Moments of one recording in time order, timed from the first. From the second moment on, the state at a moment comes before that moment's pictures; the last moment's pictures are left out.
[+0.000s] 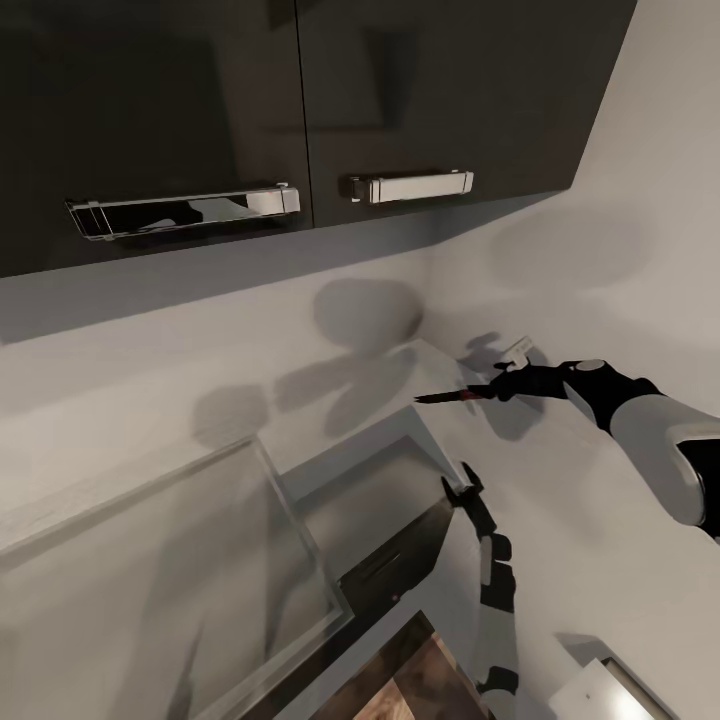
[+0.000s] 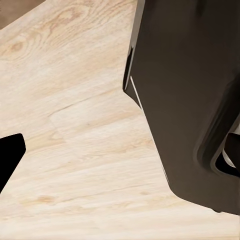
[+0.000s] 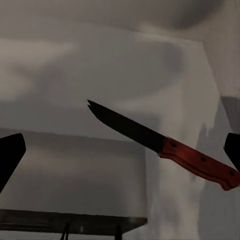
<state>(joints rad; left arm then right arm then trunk) -0.08 0.02 -0.04 0.07 0.23 -0.13 0.10 -1.47 -0.26 0.17 -0.03 0.24 -0.08 0.77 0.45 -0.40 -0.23</state>
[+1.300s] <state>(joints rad) -0.08 0.02 -0.04 0.07 0.23 -0.13 0.10 -1.47 -0.32 0.17 -0.04 0.24 -0.08 0.82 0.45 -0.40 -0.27</state>
